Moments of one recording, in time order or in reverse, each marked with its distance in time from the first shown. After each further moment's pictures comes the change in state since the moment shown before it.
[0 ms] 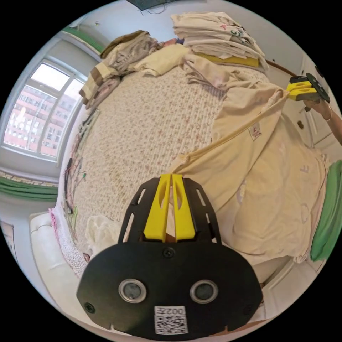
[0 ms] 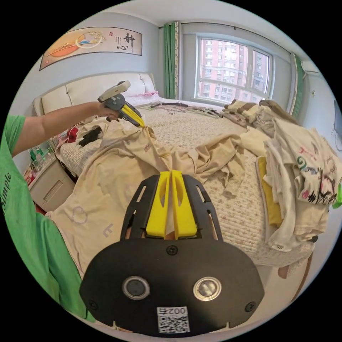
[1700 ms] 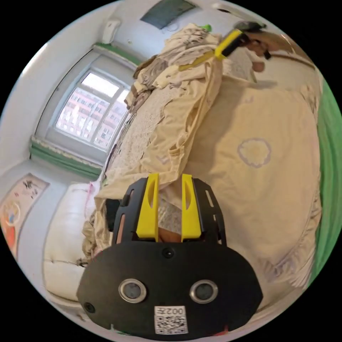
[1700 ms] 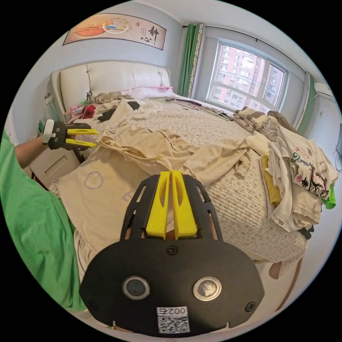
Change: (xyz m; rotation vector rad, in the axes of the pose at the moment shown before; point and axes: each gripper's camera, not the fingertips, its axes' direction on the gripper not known) left arm 0.339 0.205 -0.040 0.058 -0.427 -0.031; right arm -0.046 0.024 -0.008 -0.043 -0.017 -0.112
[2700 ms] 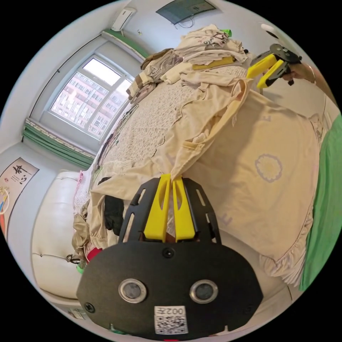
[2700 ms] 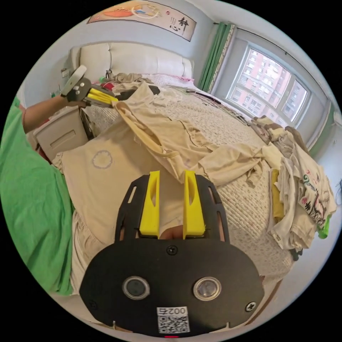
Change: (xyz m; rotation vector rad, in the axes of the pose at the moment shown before) left arm -0.018 -0.023 0.007 -0.026 0.123 -0.183; right arm -0.037 -0.048 0.028 -0.080 0.041 -0.228
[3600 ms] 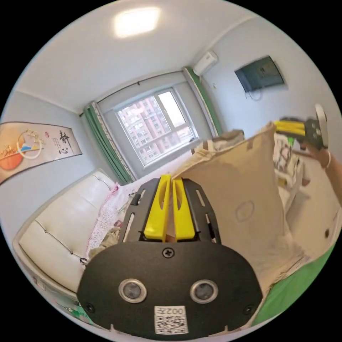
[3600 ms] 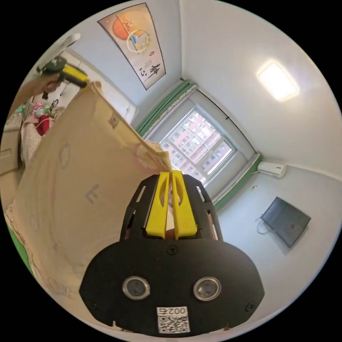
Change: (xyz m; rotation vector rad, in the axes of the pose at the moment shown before) left arm -0.149 -0.123 -0.266 0.416 -0.222 -0.477; right arm 0.075 -0.218 -0.304 0.409 0.745 -0.068
